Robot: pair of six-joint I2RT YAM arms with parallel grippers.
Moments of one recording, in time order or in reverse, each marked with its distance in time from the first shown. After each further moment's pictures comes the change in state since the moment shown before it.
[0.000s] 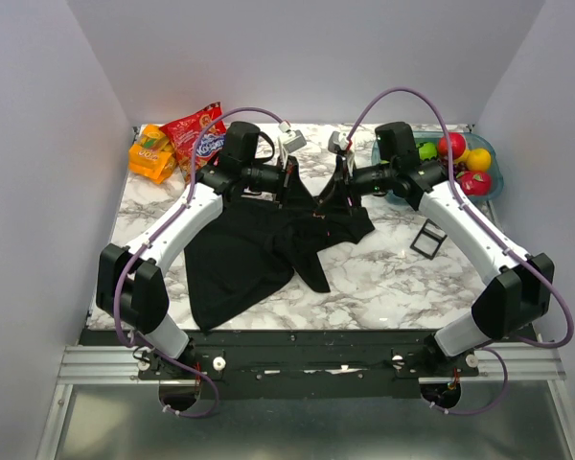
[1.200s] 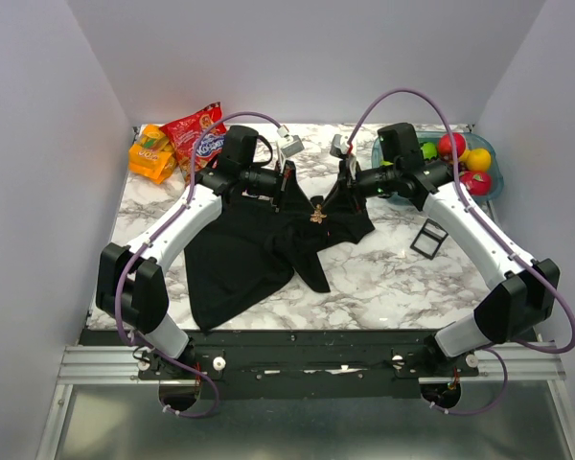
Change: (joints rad) left arm 0.014 0.000 -0.032 -0.011 0.035 0.032; right arm 0.000 -0.026 0.017 -0.103 0.060 -0.076
